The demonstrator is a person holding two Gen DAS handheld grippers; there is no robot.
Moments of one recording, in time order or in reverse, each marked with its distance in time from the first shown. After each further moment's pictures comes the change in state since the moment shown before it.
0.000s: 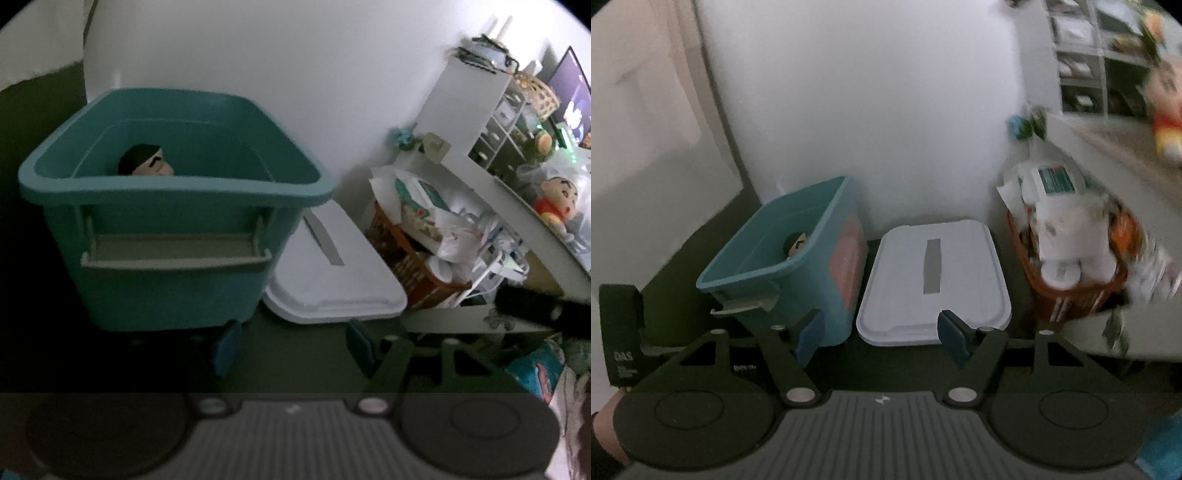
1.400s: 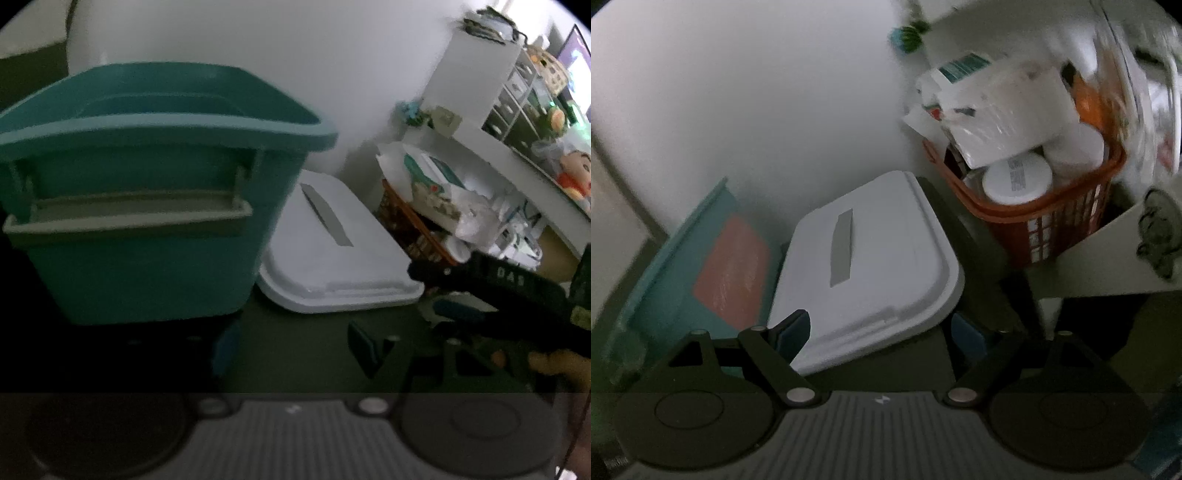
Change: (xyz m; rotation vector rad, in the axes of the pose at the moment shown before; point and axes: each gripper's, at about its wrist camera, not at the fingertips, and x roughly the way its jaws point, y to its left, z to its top) left arm 0.037 -0.004 -0.008 0.020 0.022 0.017; right arm 0.112 -0.097 -0.028 0.356 0.016 -0.048
